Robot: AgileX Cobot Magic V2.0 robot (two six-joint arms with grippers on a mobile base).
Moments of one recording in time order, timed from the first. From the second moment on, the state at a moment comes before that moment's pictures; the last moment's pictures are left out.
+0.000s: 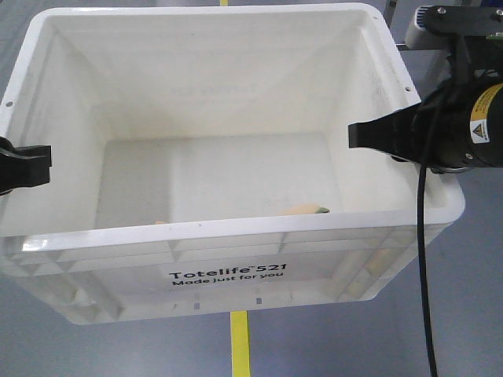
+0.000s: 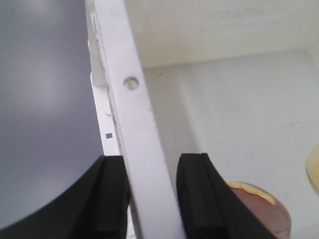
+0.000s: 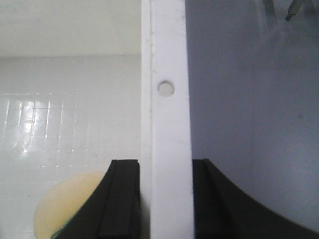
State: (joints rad) left arm -0.44 0.88 -0.91 0.19 0.80 -0.40; right arm 0.63 1.18 -1.09 -0.45 0.93 0.65
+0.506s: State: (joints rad) left arm -0.44 0.88 -0.91 0.19 0.80 -0.40; right arm 0.63 1.18 -1.09 -0.45 0.93 0.65
